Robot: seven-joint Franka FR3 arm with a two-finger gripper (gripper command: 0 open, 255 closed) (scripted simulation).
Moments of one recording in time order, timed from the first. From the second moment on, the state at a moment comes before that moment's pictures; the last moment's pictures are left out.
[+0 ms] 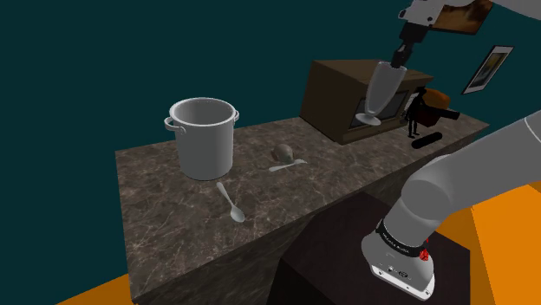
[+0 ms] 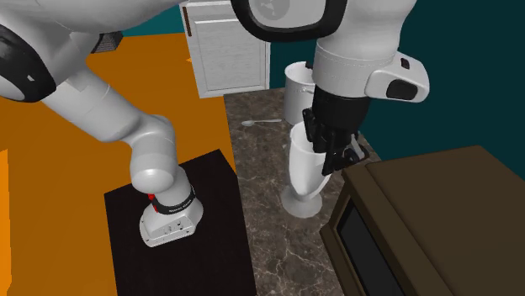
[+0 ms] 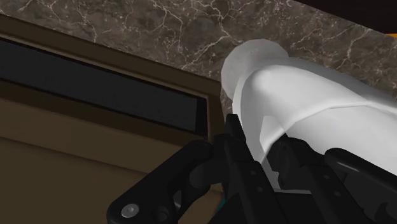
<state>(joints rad) -0.26 -0.44 -0.52 -1.93 -0.19 1.56 -0.67</state>
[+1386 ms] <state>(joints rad) -0.28 -0.48 -0.56 -2.24 -0.23 1.84 -0.66</state>
